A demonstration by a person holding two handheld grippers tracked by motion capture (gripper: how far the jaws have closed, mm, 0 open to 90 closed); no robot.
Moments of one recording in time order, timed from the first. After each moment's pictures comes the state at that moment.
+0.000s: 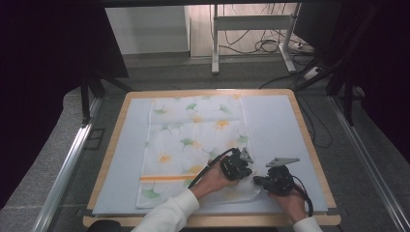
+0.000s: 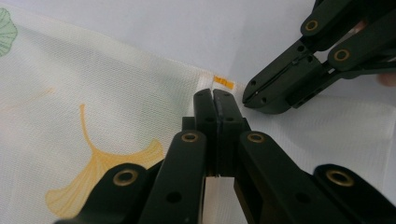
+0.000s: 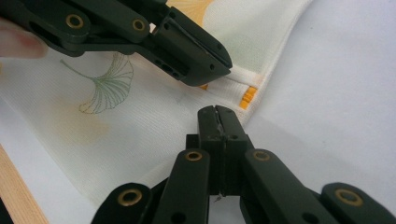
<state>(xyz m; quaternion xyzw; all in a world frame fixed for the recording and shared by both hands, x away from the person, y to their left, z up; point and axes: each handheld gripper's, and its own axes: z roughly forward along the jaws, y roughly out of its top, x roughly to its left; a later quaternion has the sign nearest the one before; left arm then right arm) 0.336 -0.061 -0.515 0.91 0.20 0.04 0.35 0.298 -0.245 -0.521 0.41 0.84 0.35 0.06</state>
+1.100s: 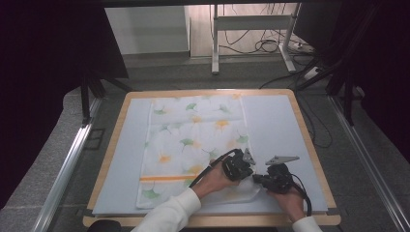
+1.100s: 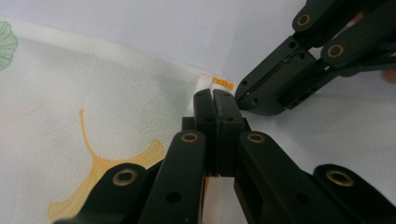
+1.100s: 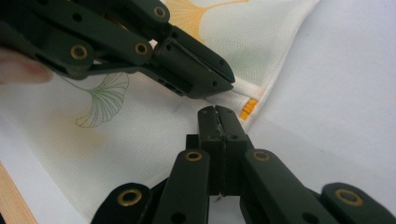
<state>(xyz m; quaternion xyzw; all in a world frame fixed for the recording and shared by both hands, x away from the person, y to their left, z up) 0.336 -0.067 -0.517 0.92 0.18 0.06 0.34 0.303 -0.244 -0.521 0.42 0.83 0.35 0.06</state>
